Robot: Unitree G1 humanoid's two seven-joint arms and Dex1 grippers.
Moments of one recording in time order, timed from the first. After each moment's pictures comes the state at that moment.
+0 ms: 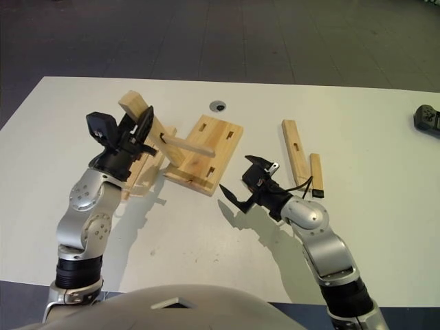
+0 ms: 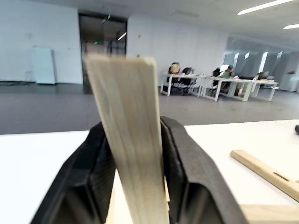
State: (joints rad) left arm -0.07 0.20 0.00 -0.43 -0.38 0.31 -0.13; right arm 0.12 -0.50 0.19 -0.49 0.10 0.42 0.51
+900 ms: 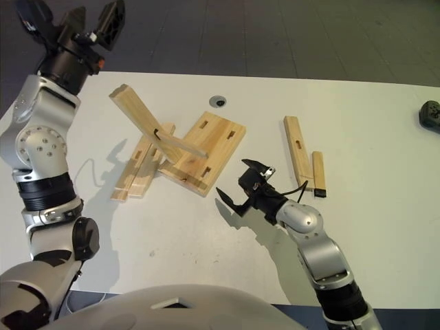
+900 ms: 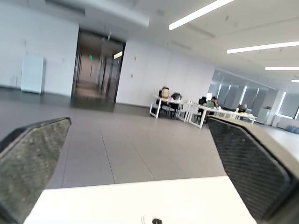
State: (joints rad) left arm -0.66 0.33 0.25 -0.08 -0.61 0.53 -0.23; right arm 0.14 -0.47 0.21 -0.49 0.07 0.41 0.50
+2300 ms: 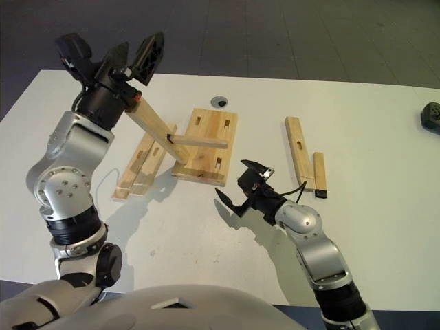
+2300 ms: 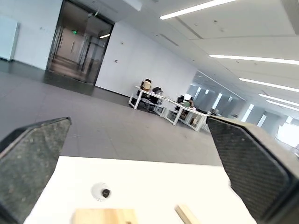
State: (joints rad) left arm -0.48 0.15 0.27 -0.45 -0.80 0.73 0.03; right arm 0.14 -0.46 0.21 -0.49 0.07 0.41 0.50
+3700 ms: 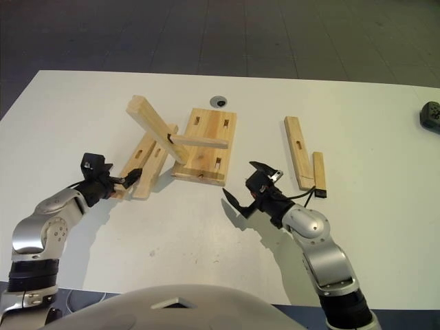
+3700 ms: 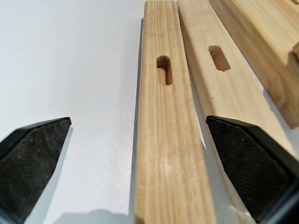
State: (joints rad) left arm 0.03 0.50 0.13 -0.16 -0.40 0.67 -0.35; right arm 0.19 -0.47 0.16 -0.51 0.07 0.41 0.50
